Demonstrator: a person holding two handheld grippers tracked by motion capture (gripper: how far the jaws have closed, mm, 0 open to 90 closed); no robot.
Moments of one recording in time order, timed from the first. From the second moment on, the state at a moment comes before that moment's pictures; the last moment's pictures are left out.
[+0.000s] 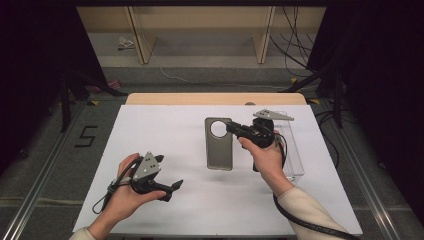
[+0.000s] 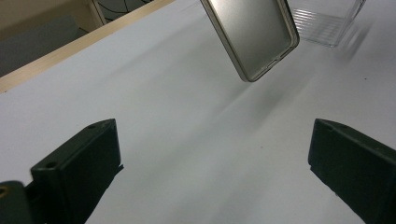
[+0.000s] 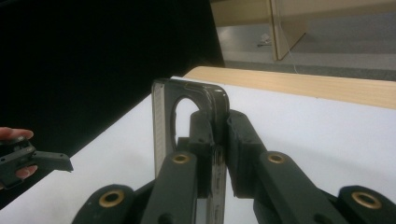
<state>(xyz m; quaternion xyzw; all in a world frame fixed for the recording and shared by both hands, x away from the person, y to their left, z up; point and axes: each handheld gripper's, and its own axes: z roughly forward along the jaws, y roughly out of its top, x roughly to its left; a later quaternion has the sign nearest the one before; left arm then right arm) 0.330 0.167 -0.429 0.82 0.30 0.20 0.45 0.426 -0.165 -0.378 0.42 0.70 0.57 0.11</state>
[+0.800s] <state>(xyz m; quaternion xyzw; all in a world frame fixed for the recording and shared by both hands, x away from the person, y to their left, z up) 0.331 0.168 -0.430 0.82 0.30 0.21 0.45 0.428 -0.174 -0.371 0.42 0.69 0.57 0.12</state>
